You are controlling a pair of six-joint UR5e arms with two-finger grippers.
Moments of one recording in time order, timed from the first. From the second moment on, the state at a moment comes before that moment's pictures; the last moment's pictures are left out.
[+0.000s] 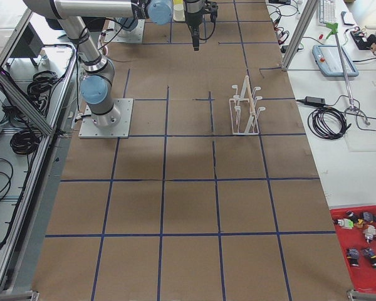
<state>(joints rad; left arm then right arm) -1.15 -1.75 -1.55 -1.43 1.51 0.54 1.59 -1.68 1.75 -1.82 -1.35 0.02</state>
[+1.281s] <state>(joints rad) -1.24 -1.85 -2.01 -0.37 0.61 0.67 1.60 -1.42 2.12 -3.25 -0.89 1.03</state>
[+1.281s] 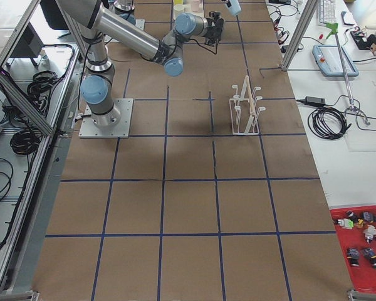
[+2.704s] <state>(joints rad) -1.35 -1.97 -2.17 0.36 0.31 0.30 1.73 -1.19 2.17 -3.81 -1.17 1.61</state>
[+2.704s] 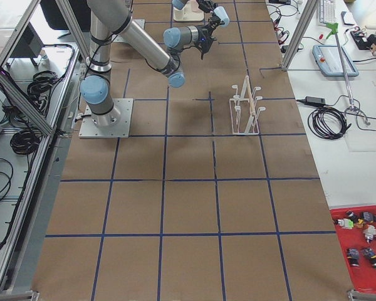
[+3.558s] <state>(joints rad) -1.38 -2.00 -2.16 0.46 0.36 0.20 1.88 -1.09 2.05 -3.81 -1.41 1.66</state>
